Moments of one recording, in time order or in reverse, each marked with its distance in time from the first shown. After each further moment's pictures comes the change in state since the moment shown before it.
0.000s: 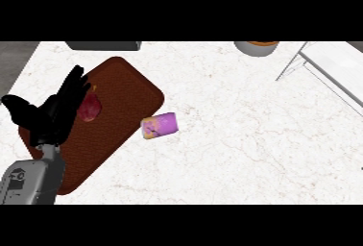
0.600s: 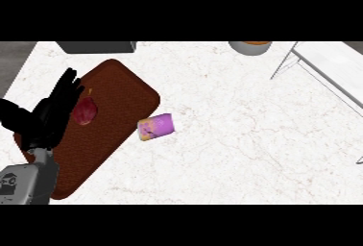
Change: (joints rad) left arm 0.029 0.015 0.024 -0.017 0.015 -0.010 0.003; right arm 0.181 -0.129 -0.060 0.071 -0.070 0.145 -0.120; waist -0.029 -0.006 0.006
